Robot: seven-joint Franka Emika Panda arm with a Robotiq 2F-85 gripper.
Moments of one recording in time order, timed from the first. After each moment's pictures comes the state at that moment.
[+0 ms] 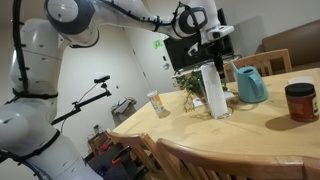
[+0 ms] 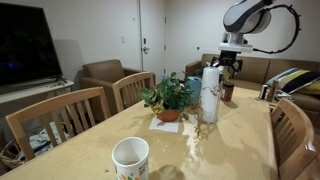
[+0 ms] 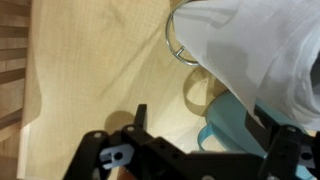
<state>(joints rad) -0.15 0.65 -0.16 -1.46 0.18 2.13 0.61</state>
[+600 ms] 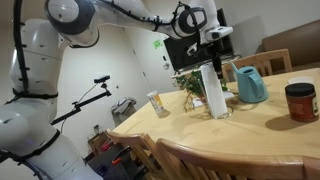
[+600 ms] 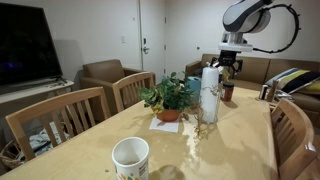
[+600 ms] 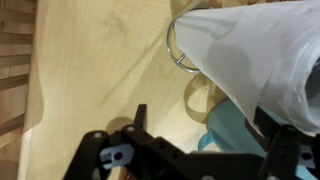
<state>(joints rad) -0.15 0.65 -0.15 -1.45 0.19 2.10 0.61</state>
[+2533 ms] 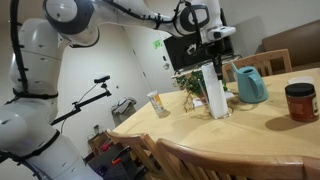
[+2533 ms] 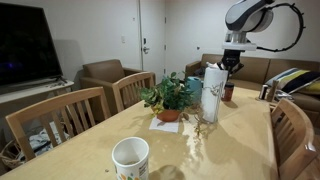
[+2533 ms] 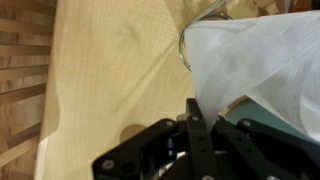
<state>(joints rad) -0.18 0.65 -0.16 -1.44 0.20 2.03 0.61</state>
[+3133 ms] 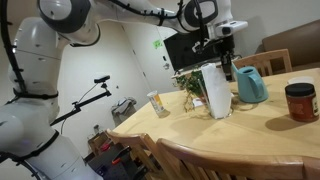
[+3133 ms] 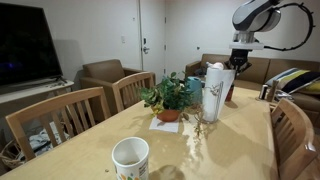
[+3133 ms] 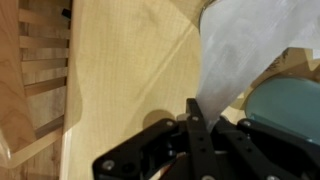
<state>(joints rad) -0.23 0.65 -0.18 -1.44 0.20 2.01 0.61</state>
